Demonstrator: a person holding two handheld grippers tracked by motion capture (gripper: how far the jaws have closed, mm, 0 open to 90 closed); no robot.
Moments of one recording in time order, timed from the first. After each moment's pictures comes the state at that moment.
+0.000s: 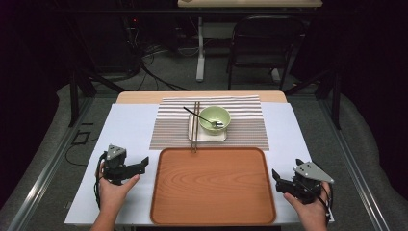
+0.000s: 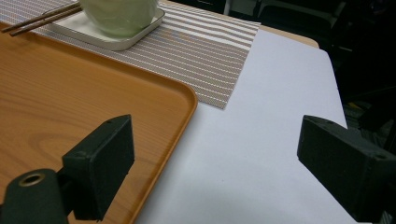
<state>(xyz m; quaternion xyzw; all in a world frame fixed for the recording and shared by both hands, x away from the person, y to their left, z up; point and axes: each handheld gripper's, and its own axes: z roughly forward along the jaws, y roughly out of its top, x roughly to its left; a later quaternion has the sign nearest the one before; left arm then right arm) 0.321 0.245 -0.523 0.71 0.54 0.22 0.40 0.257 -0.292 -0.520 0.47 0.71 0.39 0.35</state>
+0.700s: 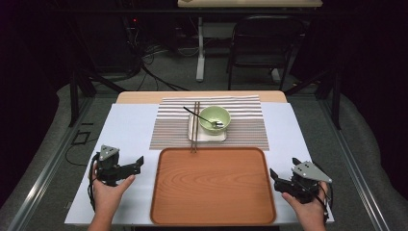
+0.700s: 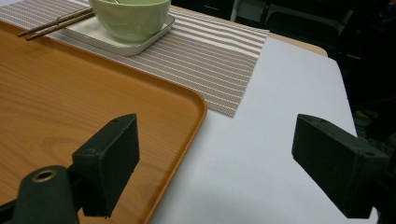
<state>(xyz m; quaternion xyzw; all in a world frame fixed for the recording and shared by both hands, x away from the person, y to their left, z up) 0.310 0.254 -0.510 0.69 0.55 0.24 0.39 0.258 -0.287 -0.518 0.46 0.71 0.40 0.35</state>
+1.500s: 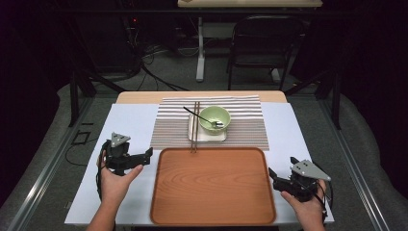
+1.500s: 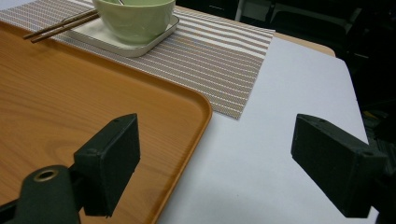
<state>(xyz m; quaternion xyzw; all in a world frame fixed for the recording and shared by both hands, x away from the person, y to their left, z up) 0.331 0.222 -0.477 0.72 0.54 0.24 0.38 0.263 -0.285 -0.519 0.45 0.71 0.41 0.34</state>
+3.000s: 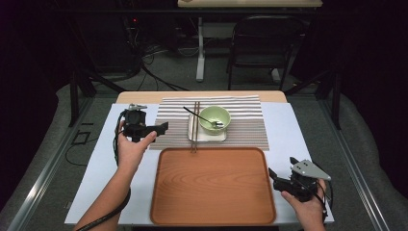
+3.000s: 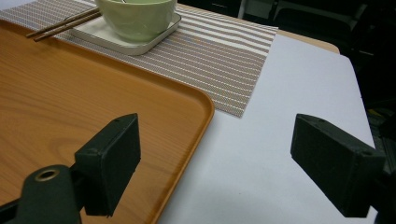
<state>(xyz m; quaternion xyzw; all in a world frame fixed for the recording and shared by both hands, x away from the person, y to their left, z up) 0.402 0.183 -0.436 0.72 0.54 0.18 0.39 0.264 -0.287 -0.520 0.45 0.72 0.41 0.33</state>
